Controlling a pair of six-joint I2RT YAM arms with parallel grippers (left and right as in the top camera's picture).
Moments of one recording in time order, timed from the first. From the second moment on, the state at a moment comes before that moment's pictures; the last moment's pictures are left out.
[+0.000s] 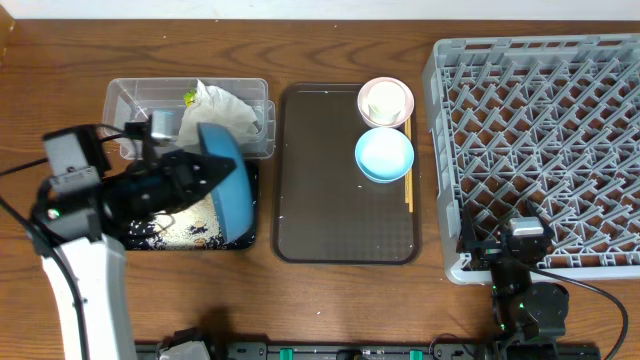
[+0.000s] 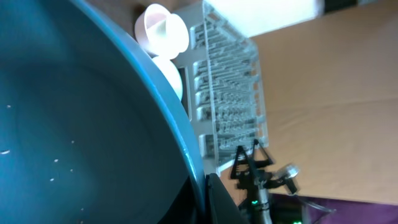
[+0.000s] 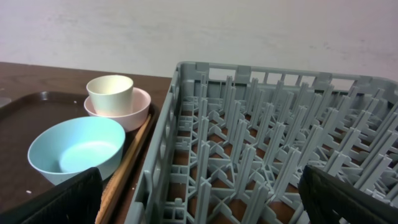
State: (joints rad) left arm 0.28 1.14 1.15 -1.05 1.06 -0.24; right arm 0.06 0.02 0.01 -0.07 -0.01 -0.05
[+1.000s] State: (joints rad) left arm -0.71 1.40 1.15 -0.81 0.19 -0.57; right arm 0.06 0.02 0.01 -0.07 -0.01 -0.05
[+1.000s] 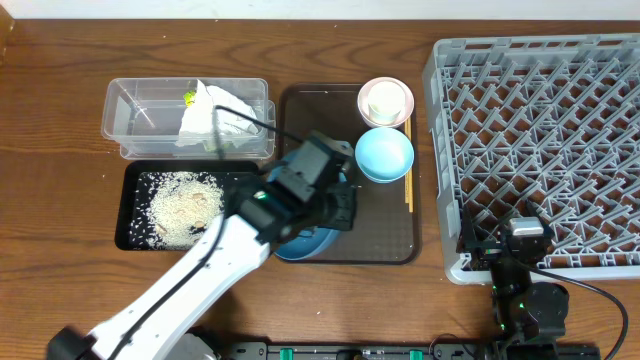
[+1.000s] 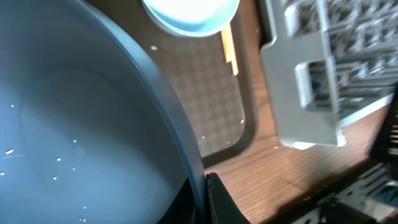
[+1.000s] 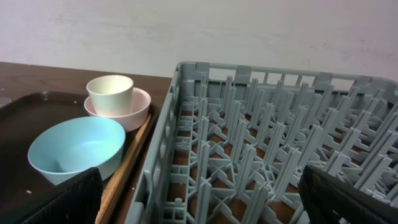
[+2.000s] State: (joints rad) left arm -0.80 1.58 1.15 -0.73 0.12 -0.57; right arm 0.06 0.02 0.01 -0.07 -0.01 -0.05
